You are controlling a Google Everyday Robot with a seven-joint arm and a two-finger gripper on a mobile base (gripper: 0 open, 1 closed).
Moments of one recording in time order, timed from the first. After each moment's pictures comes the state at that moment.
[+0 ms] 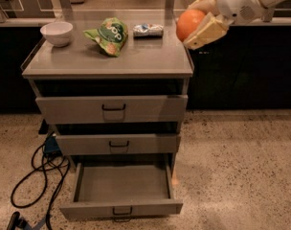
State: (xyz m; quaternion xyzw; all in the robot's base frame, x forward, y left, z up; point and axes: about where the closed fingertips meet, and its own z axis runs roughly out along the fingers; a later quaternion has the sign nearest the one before) arm 0.610 -0.131 1.023 -0.64 0.65 0.06 0.42
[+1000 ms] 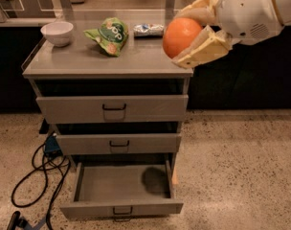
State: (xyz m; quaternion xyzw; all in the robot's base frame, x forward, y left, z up) arm 0.500 -0.084 1.047 -0.66 0.60 0.07 0.45
